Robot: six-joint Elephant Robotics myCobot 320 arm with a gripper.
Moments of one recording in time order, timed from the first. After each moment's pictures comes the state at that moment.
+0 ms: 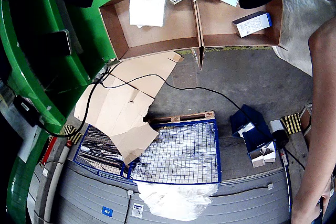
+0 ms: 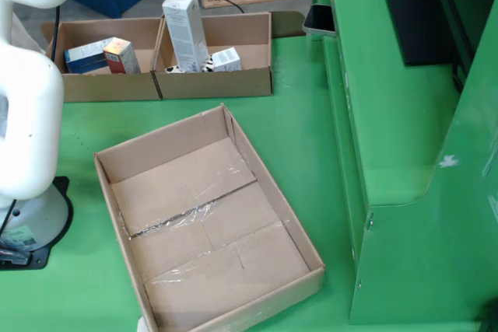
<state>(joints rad) 1.15 -0.68 -0.02 -0.08 1.68 -0.22</state>
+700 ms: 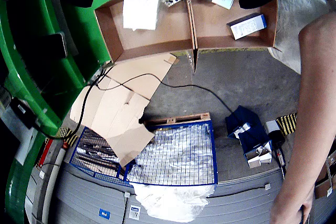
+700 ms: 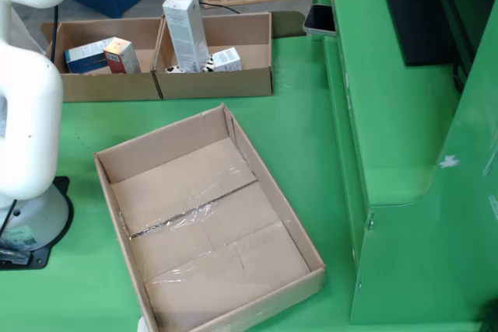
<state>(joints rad) 1.14 -0.66 -0.02 -0.12 1.71 -0.22</state>
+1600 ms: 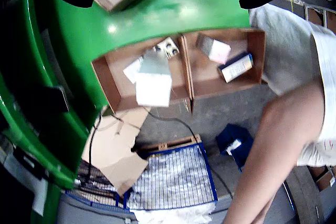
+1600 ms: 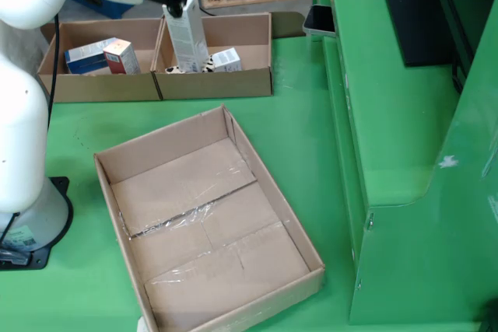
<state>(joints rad) 0.83 -0.51 -0.02 -0.50 1.95 -0.41</state>
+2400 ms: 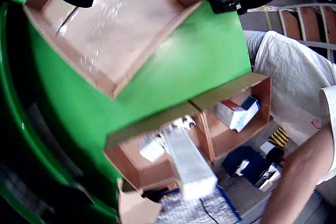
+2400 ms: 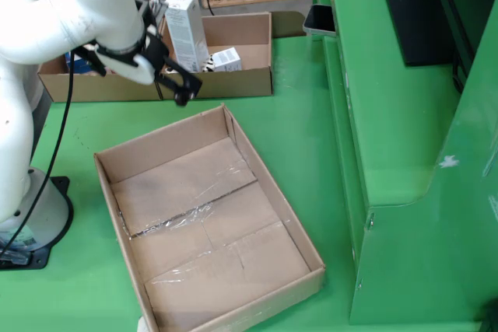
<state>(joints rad) 0.45 -0.54 -0.02 -0.86 2.01 -0.70</state>
